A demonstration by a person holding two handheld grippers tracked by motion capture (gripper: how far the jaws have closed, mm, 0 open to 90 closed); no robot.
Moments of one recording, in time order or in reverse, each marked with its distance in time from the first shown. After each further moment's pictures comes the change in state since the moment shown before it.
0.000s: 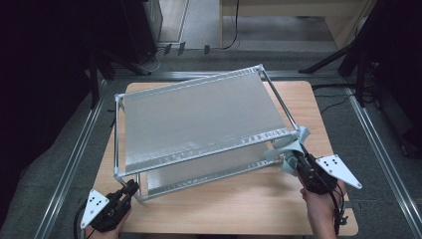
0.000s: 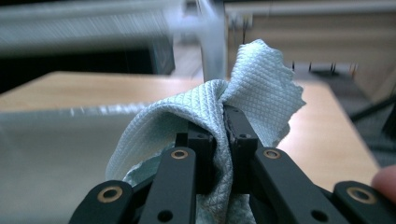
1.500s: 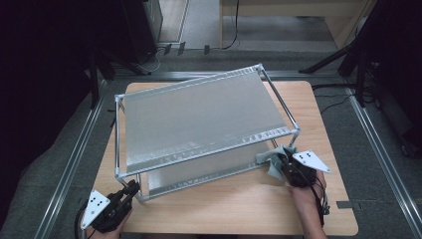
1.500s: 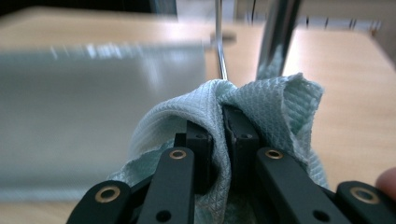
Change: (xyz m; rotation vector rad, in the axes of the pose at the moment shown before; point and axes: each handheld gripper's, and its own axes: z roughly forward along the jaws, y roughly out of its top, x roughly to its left) left arm -0.002 0.000 0.000 -0.002 -0.015 -0.001; right arm 0.004 -0.048 0.051 0.255 -0.003 -0.042
